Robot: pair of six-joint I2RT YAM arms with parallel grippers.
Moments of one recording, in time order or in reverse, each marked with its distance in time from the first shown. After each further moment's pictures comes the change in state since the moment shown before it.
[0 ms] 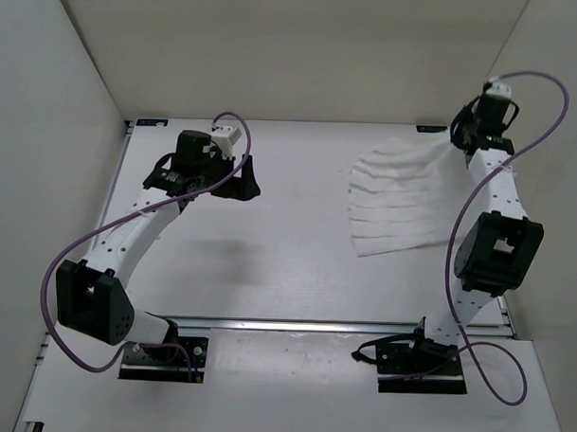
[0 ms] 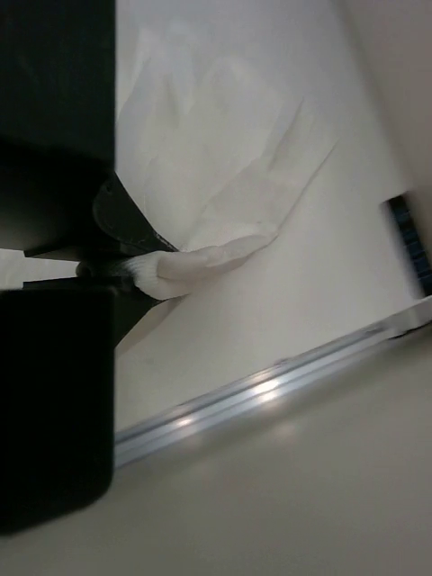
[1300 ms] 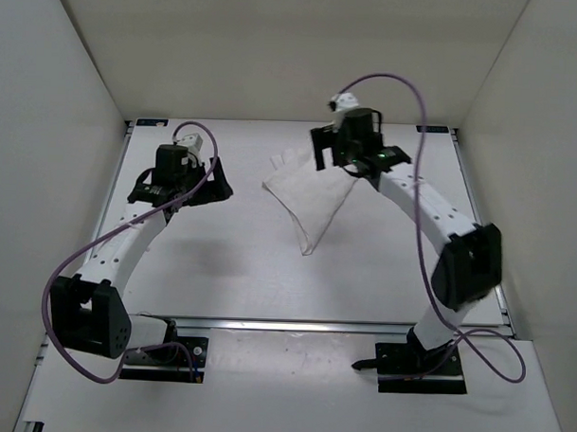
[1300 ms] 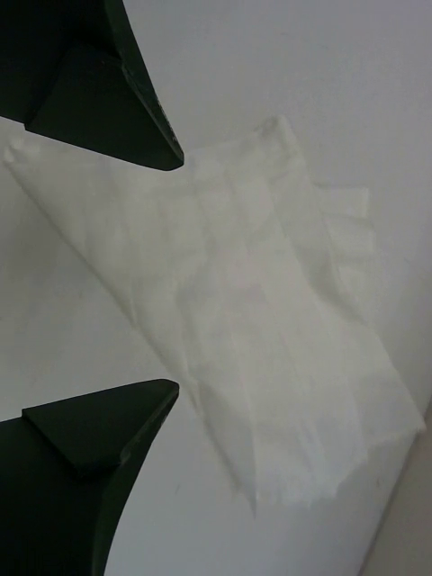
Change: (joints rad) left arm 0.123 -0.087 -0.168 0.055 -0.146 -0.182; right arm 0.677 -0.143 -0.016 -0.052 0.022 -0.102
